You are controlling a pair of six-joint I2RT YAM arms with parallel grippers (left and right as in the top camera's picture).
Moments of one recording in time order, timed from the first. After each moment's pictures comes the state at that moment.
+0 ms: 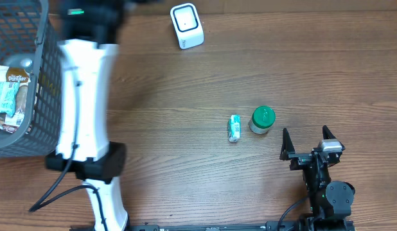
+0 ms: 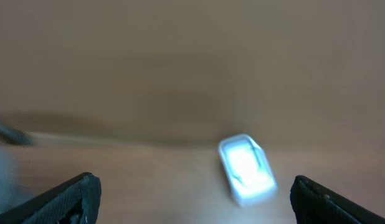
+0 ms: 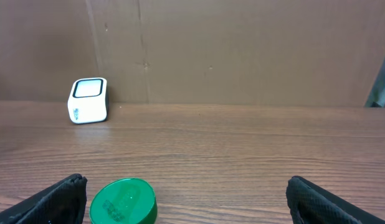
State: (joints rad) left arm -0.16 2.10 2.77 -1.13 -0.18 -0.11; right arm 0.02 0.01 0.02 -0.03 -0.04 0.01
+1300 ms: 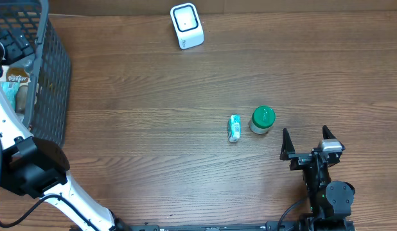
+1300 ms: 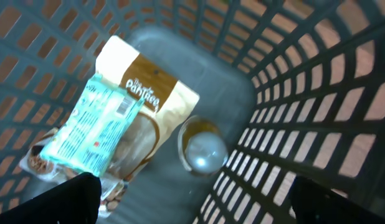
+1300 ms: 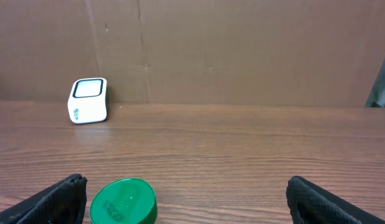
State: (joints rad) left arm 0.52 2.10 2.34 -1.24 0.02 -0.08; right arm 0.02 0.01 0.02 -0.03 -0.04 0.01
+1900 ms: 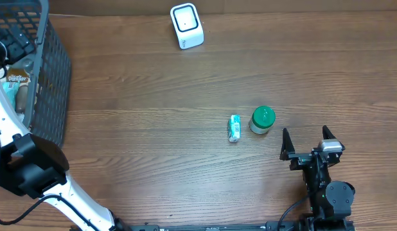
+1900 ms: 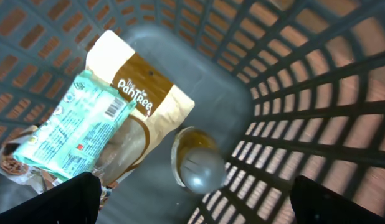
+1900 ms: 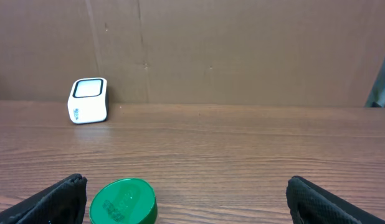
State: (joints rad) left arm 0.53 2.10 2.26 -1.15 0.04 -0.17; right arm 0.02 0.01 0.02 -0.03 -0.04 0.01
